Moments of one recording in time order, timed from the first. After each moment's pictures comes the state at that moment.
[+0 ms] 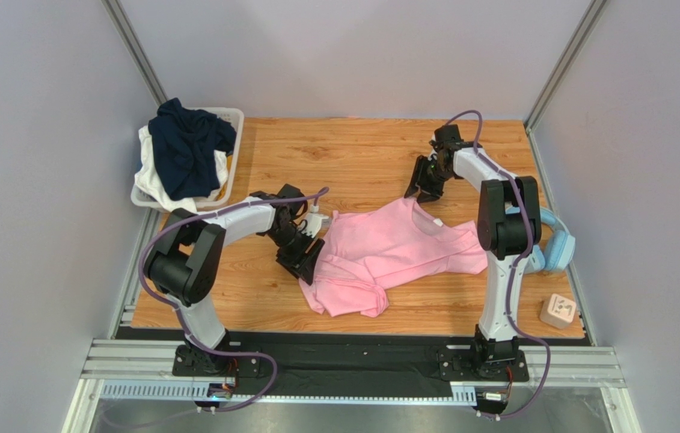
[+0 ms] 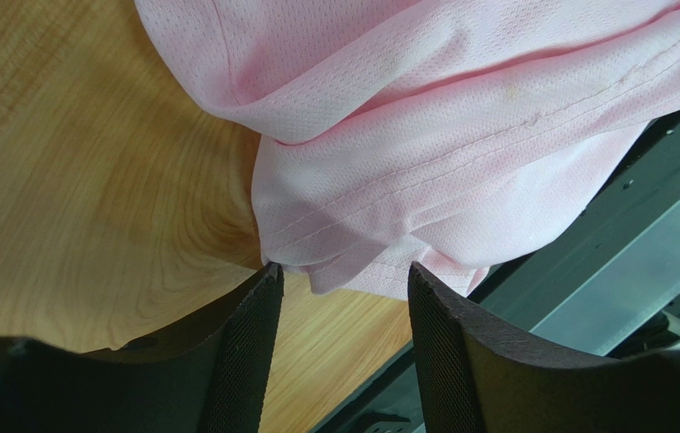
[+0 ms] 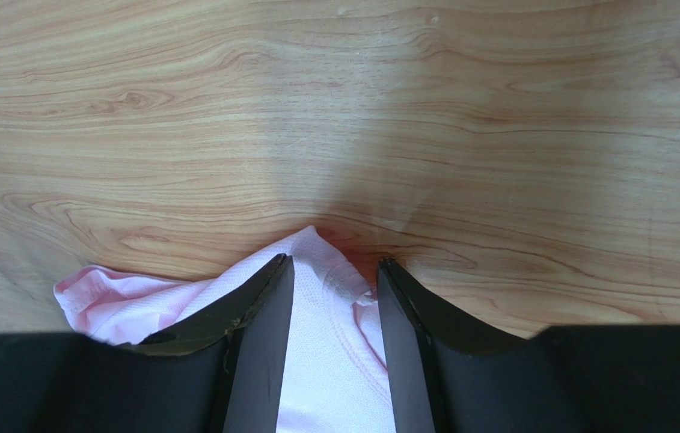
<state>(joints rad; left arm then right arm) -0.48 1.75 1.04 -0.78 0.50 0.15 0.12 2.17 1.67 -0.68 -0.32 0.43</state>
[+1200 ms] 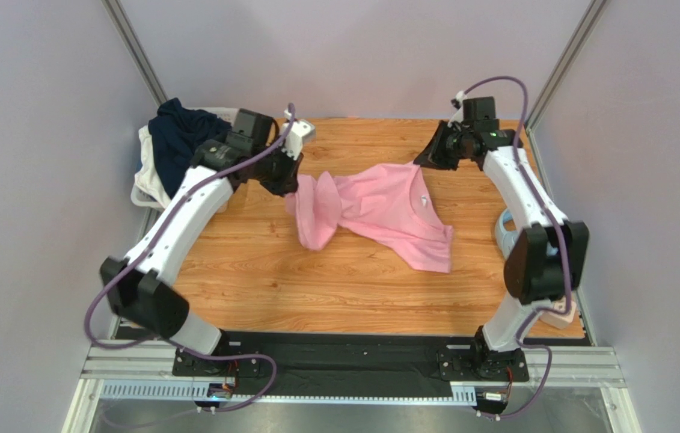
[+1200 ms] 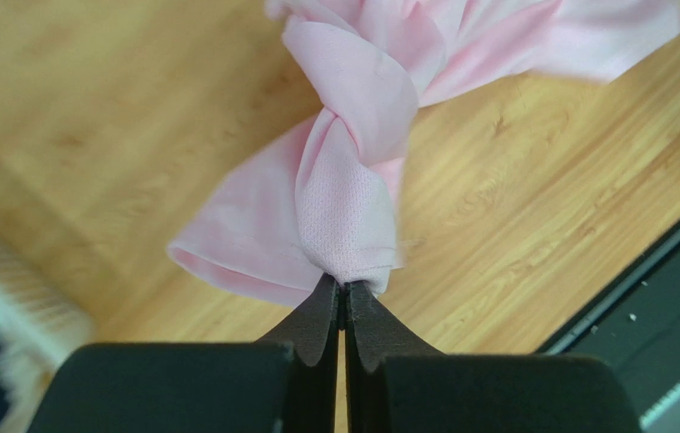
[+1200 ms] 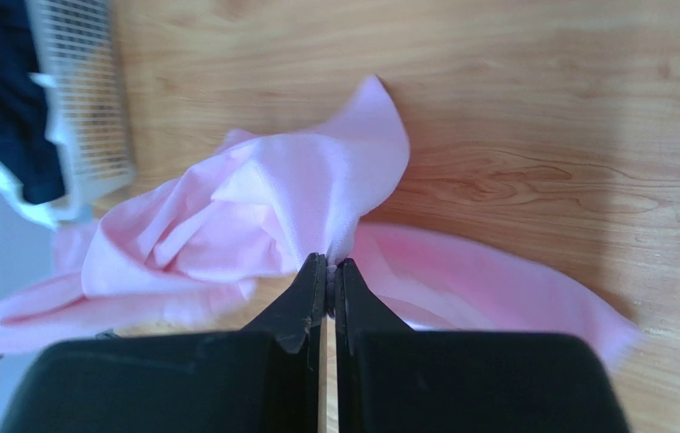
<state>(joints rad) -0.40 1.54 1.55 -0.92 0.33 0.21 0.12 1.79 1.60 -0.66 -0.40 0.49</state>
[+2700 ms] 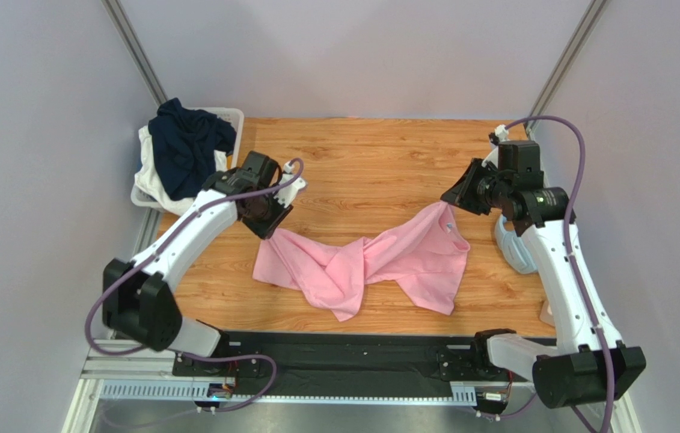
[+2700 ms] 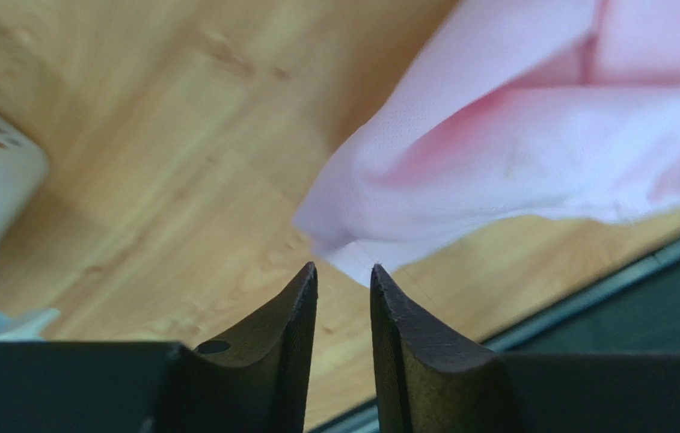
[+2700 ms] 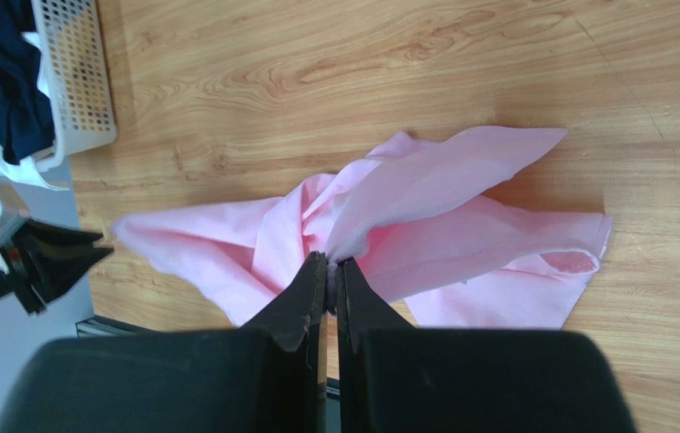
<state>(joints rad) -0.40 1.37 1.18 -1.00 0.09 0.35 0.12 1.13 1.28 -0.87 -0.26 0.52</state>
